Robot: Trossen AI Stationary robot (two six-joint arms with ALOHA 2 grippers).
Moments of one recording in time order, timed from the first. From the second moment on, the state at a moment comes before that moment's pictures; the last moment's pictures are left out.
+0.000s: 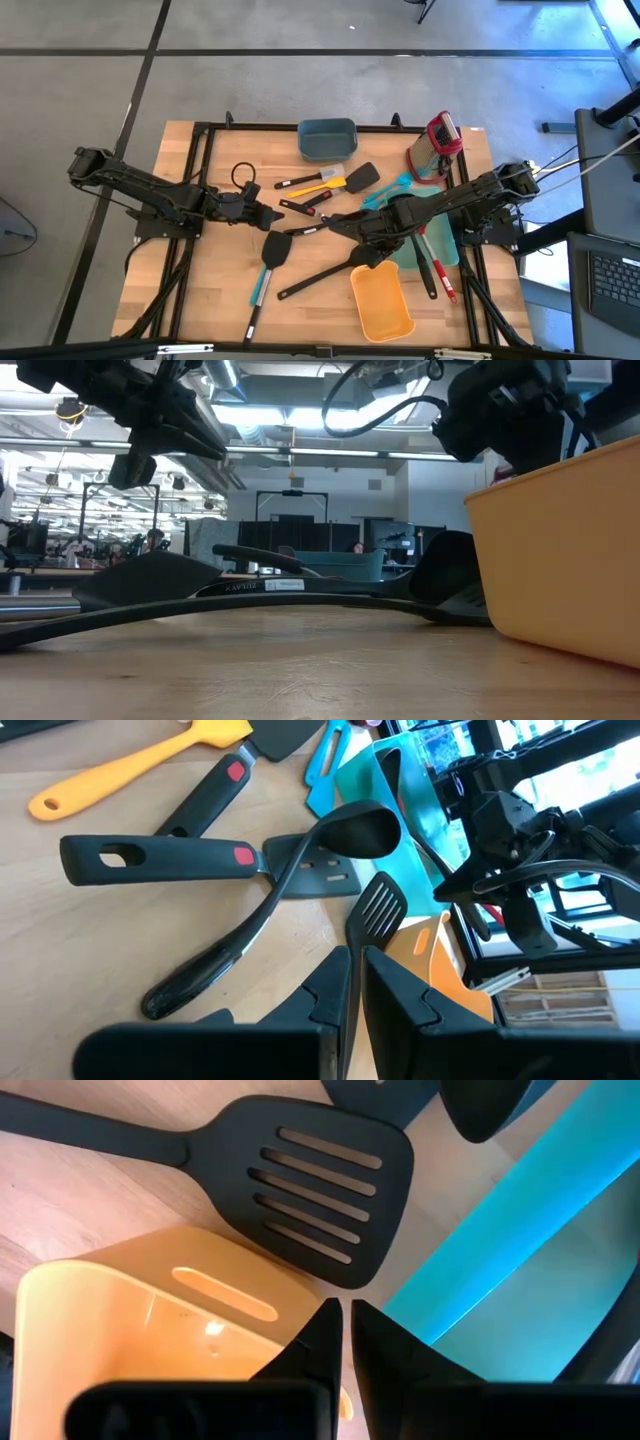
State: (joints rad) left arm -0.21 0.99 0.52 -0.02 -0.33 -1.28; right arm 0.29 1.65 1.20 -1.04 -0.15 1.16
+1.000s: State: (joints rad) left arm -0.27 1.03 0.52 -0.63 -0.31 -1.74; right arm 0.34 1.65 1.20 -0.88 -0.21 1.19
